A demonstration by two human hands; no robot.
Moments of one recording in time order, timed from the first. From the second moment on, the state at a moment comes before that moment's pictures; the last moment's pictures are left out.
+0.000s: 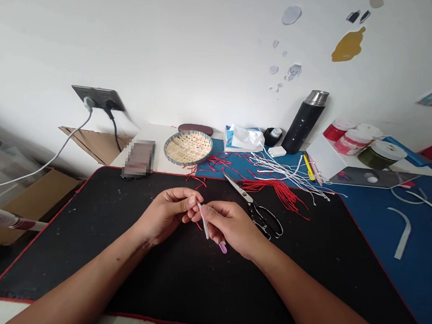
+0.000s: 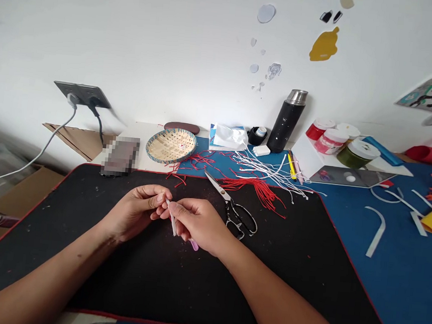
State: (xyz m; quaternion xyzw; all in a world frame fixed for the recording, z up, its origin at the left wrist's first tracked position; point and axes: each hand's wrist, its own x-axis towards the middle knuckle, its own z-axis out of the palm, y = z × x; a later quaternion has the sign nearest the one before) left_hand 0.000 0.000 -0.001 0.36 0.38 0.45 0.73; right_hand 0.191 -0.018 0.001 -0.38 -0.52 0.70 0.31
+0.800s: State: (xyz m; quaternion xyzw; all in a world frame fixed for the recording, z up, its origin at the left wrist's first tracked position) left_hand 0.001 -0.002 0.001 0.37 0.39 0.42 0.73; right_hand 0.190 -0.017 0.003 -0.39 -0.48 0.71 0.34
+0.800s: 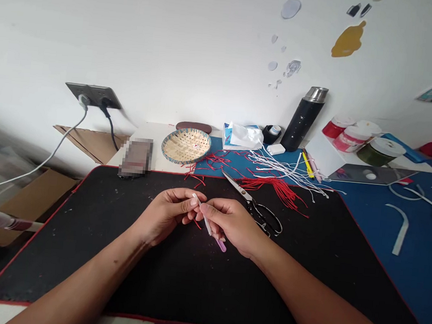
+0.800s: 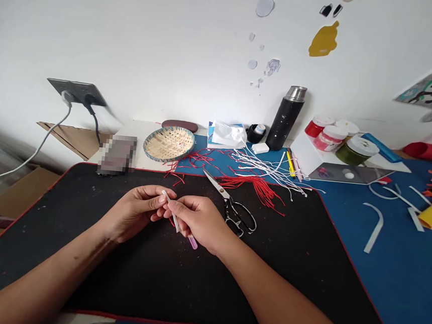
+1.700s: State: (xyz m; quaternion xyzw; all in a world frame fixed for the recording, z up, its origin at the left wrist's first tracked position) left_hand -0.003 0.002 -0.004 0.42 0.43 0.43 0.67; right_hand 0.192 -0.020 0.000 -0.45 -0.67 0.51 0.30
